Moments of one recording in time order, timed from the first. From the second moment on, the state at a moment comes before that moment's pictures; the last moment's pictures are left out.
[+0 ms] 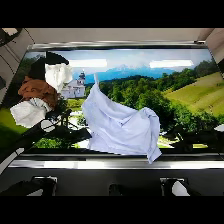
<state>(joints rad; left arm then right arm) -0.28 -1.19 0.65 0.85 -0.88 -1.56 -0.57 -1.14 0.67 -0.97 1.34 1.46</state>
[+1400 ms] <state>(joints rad) -0.25 -1.41 0.76 0.61 -0.56 -1.63 -0.36 -1.16 0.60 -0.92 1.14 1.42</state>
